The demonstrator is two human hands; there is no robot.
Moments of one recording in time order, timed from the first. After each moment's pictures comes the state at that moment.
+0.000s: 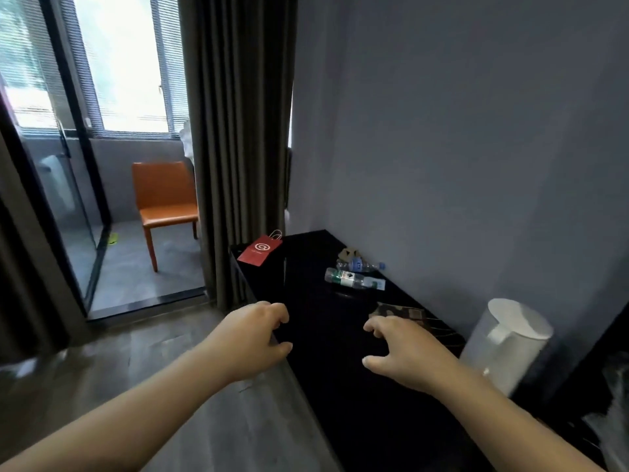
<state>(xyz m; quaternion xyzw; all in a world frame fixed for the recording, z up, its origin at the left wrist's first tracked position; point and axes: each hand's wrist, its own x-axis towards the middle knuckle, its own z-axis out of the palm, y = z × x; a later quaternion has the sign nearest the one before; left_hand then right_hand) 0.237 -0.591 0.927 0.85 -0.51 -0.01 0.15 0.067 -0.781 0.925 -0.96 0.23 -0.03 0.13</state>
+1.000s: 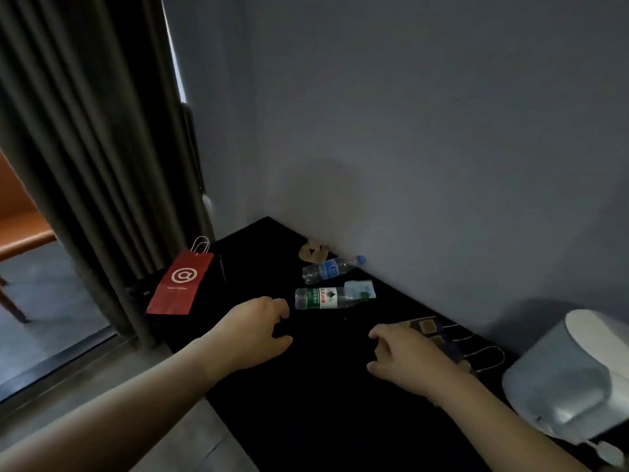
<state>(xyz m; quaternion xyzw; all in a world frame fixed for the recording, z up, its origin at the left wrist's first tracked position) 0.560 -0.902 0.869 0.75 -0.64 -0.15 0.06 0.323 -1.015 0.839 -0.87 0.42 0.05 0.23</state>
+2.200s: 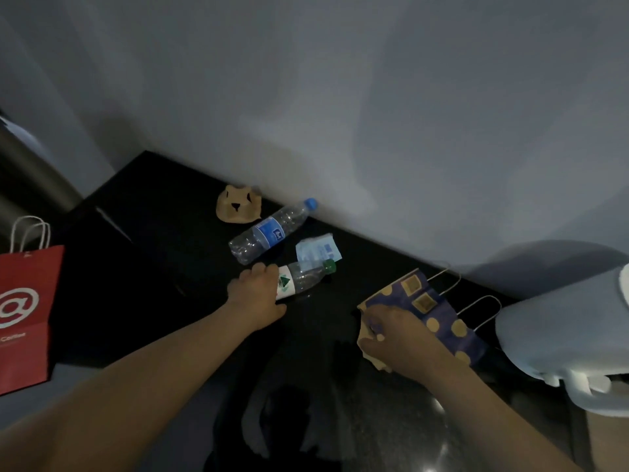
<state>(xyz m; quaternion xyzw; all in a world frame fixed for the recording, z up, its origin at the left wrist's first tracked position) 0.621 -1.188 0.678 0.71 -0.66 -0.23 -0.06 0.373 -1.174 0.703 -0.77 0.58 0.09 0.26</state>
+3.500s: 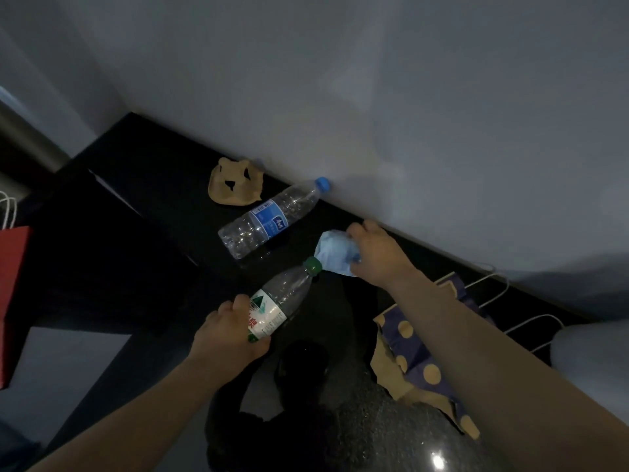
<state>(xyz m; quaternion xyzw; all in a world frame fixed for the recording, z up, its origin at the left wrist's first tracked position) 0.641 -1.159 0.585 0.78 -0.57 -0.27 0.01 0.422 -1.342 0.599 -0.83 0.51 0.05 0.20</state>
